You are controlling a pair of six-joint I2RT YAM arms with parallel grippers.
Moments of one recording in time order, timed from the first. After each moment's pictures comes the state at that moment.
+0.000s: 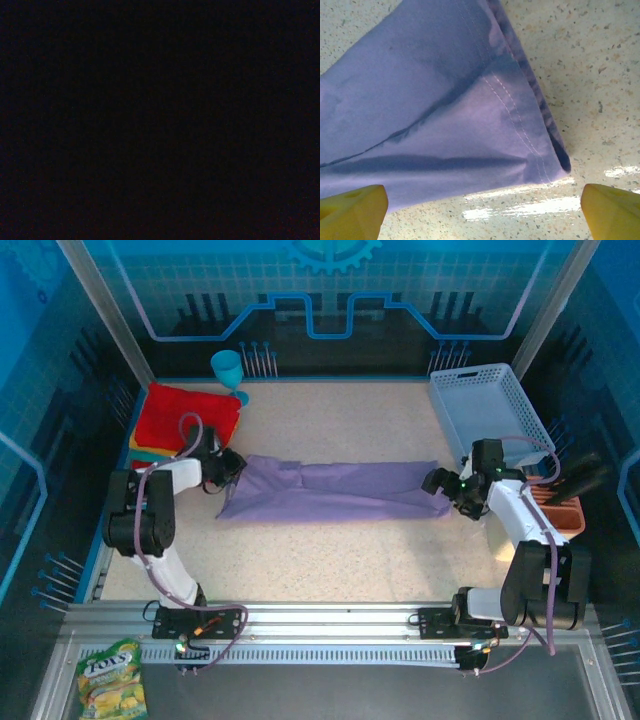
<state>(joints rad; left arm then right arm) 0.06 1.80 0.95 -0.11 0.33 -0.75 -0.12 1.32 0.84 -0.71 -0.26 0.42</state>
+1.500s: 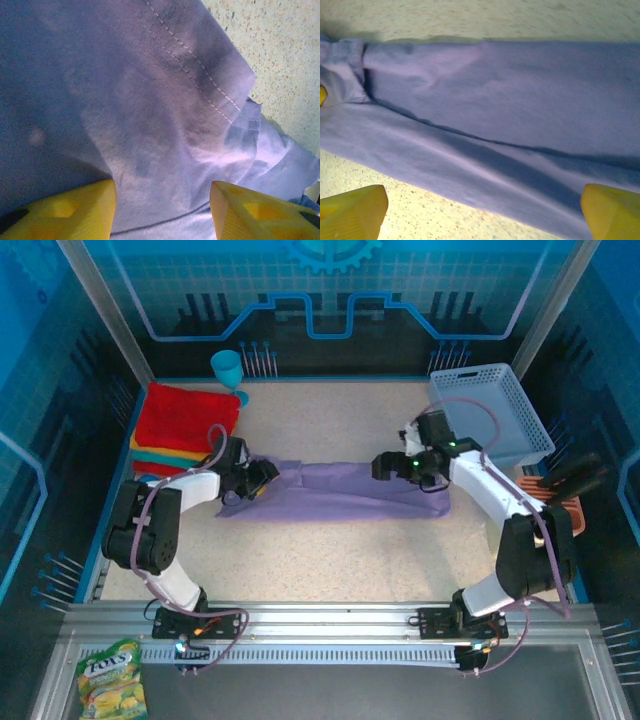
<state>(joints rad) -0.13 1.65 0.84 -0.14 0.39 -0.86 0.27 1.53 1.14 -0.69 -0.31 0.28</state>
